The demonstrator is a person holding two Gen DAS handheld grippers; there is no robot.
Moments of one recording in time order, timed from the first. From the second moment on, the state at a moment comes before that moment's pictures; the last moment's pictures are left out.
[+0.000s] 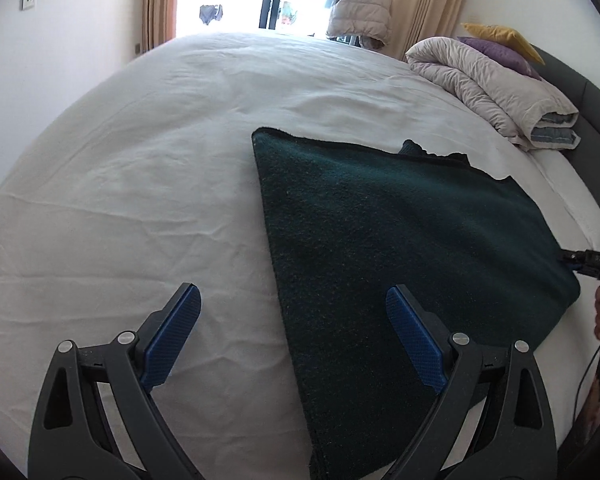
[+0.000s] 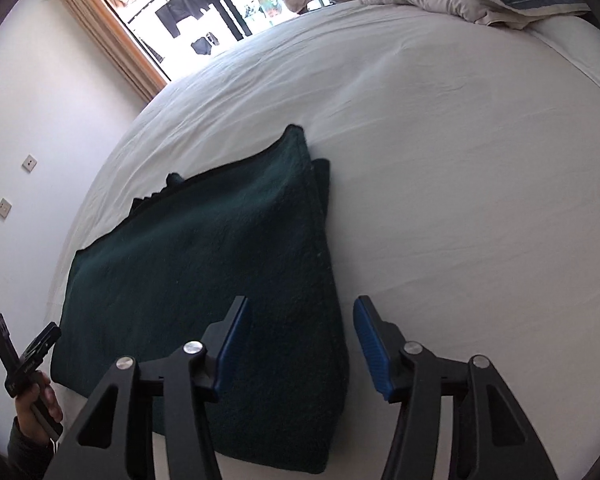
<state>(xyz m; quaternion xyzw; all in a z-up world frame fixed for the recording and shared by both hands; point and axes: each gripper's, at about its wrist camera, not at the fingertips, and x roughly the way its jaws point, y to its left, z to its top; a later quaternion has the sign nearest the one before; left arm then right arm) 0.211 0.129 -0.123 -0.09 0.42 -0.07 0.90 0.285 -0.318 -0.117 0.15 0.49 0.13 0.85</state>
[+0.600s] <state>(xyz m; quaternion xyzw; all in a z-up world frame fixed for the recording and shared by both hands) 0.215 0.121 -0.127 -0.12 0.43 -0.10 0.89 0.277 -0.340 -0.124 0.24 0.47 0.15 0.83</state>
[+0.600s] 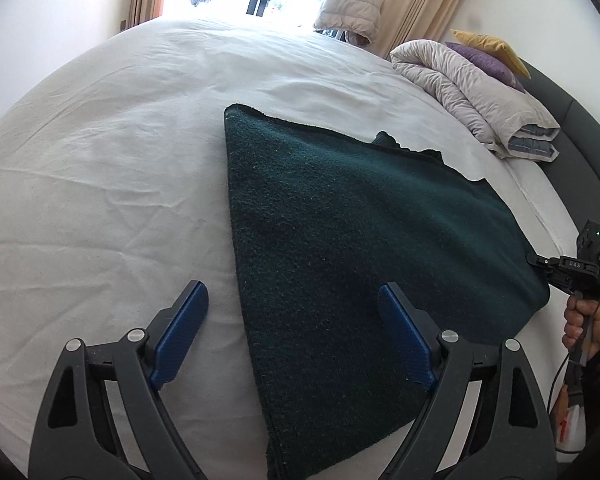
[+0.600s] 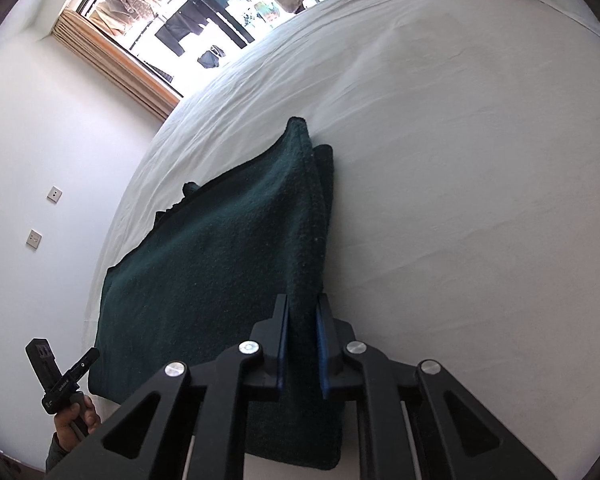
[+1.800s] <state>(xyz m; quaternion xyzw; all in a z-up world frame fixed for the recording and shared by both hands) 0.245 0.052 -0.087 -0.03 0.39 -0.10 0.92 0.237 -0.267 -0.082 0.13 0.41 0.17 0.88</state>
